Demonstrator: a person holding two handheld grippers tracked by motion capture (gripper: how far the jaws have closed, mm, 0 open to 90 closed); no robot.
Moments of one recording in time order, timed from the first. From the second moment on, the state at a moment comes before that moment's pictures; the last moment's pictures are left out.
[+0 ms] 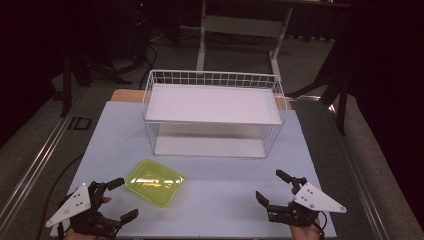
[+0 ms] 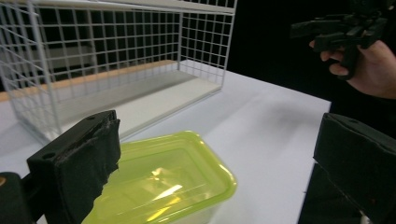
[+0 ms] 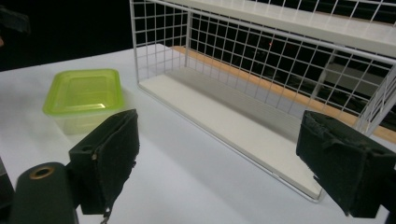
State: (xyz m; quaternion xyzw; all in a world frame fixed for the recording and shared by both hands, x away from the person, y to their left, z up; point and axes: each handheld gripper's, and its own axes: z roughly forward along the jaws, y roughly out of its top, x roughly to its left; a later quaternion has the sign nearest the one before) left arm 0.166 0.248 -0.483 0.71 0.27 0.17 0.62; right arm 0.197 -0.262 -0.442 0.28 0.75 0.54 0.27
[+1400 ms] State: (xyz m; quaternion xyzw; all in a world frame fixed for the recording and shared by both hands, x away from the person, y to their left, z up) left arm 0.261 0.283 -0.500 0.79 0.38 0.21 0.43; right arm 0.192 -0.263 -0.433 0.28 0.72 0.57 0.29
